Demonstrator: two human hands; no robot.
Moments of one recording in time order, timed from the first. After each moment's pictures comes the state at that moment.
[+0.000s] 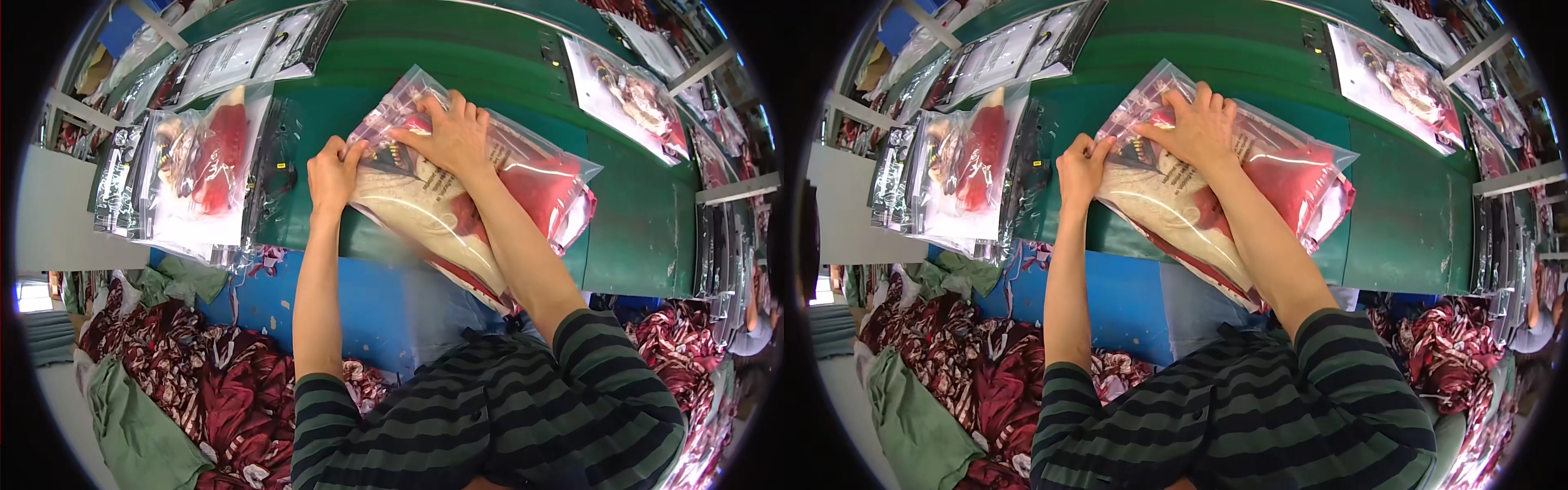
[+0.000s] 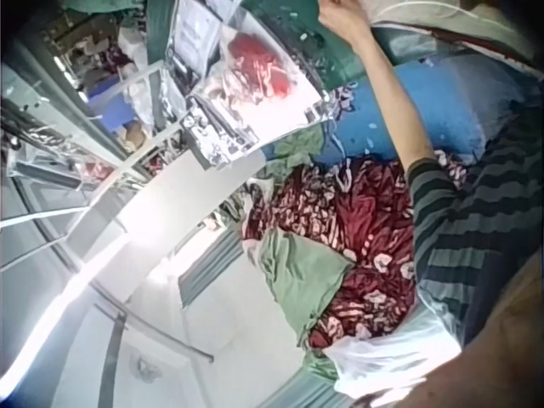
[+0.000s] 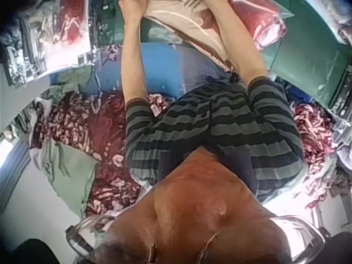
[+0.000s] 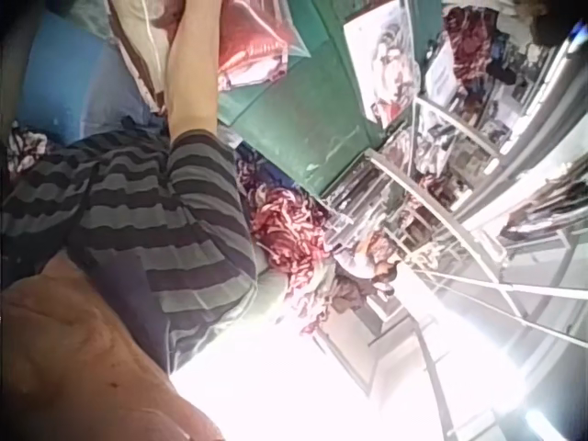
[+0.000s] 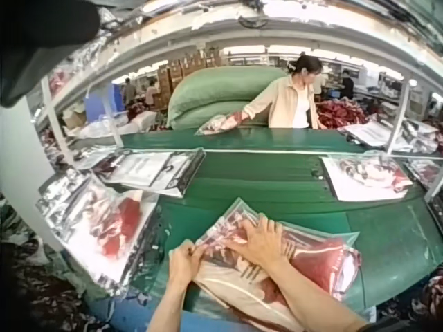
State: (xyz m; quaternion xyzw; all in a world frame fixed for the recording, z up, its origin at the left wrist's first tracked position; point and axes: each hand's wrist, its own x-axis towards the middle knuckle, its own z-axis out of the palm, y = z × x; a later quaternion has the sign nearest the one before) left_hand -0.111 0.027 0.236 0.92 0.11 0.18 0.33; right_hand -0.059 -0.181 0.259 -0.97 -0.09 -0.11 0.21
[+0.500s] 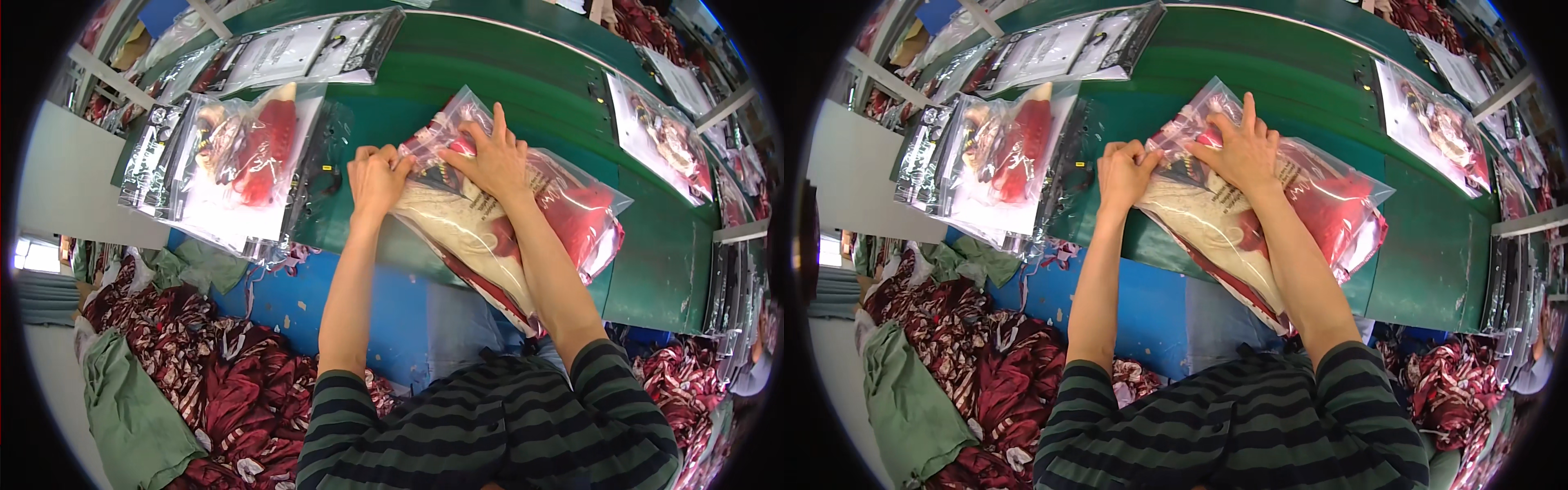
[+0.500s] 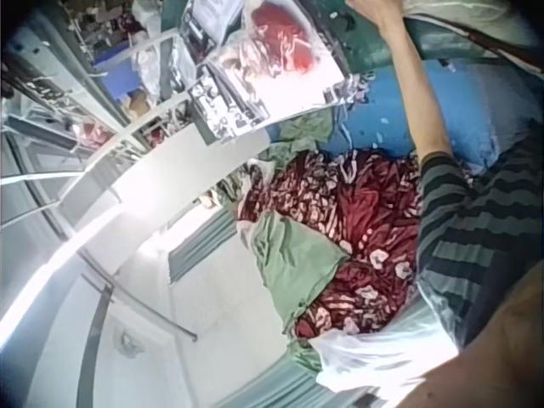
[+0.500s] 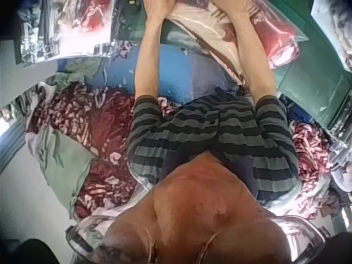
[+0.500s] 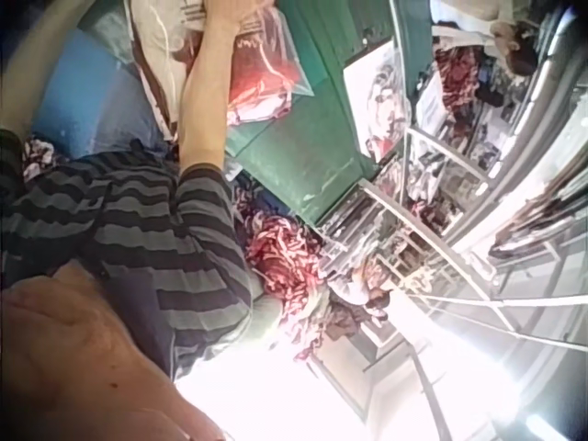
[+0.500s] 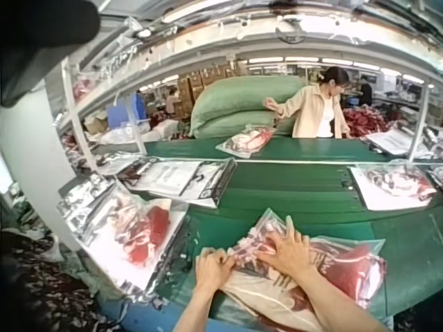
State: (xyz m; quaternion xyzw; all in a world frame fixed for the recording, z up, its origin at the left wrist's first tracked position) left_hand -0.109 0.034 0.233 0.94 0.08 0.23 0.22; right_hand -0.057 -0.178 0.241 -0.96 -0.13 -0.21 0.15
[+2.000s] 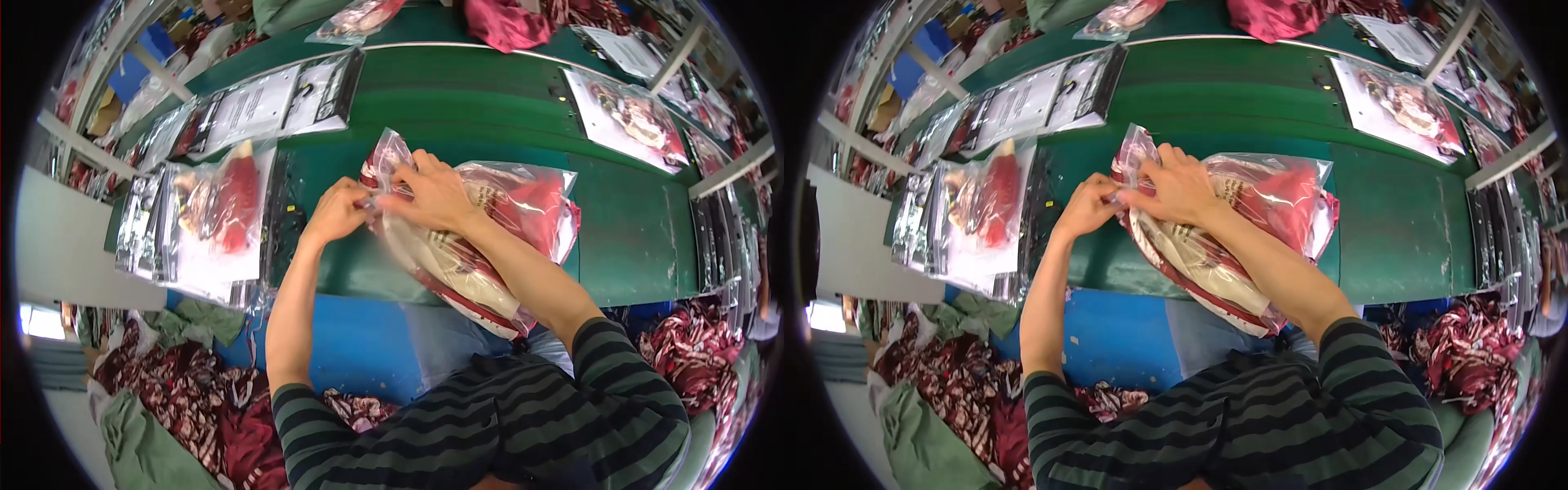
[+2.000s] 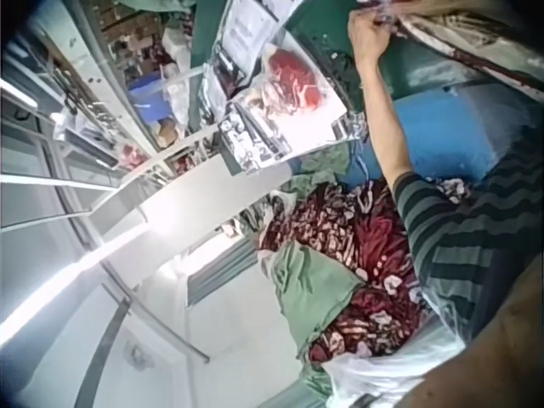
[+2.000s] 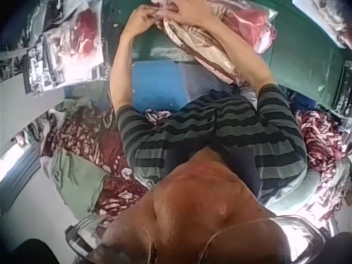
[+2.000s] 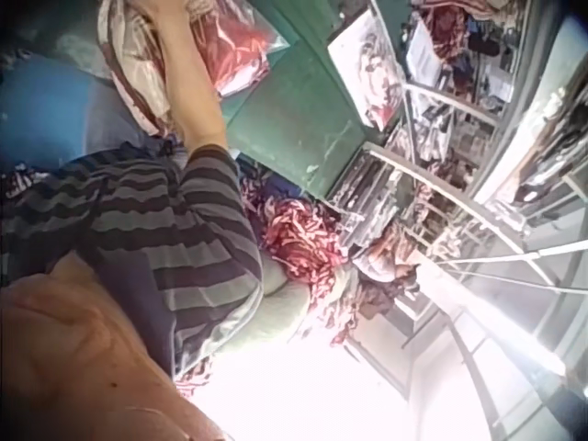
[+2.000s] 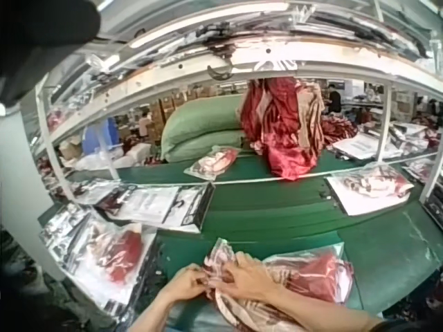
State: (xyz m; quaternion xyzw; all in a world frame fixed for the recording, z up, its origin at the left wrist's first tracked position) left_hand -0.105 0.022 0.285 0.92 -0.25 0.04 0.29; right_hand -0.100 -0.214 0.287 -0.92 -0.25 -0.12 0.28
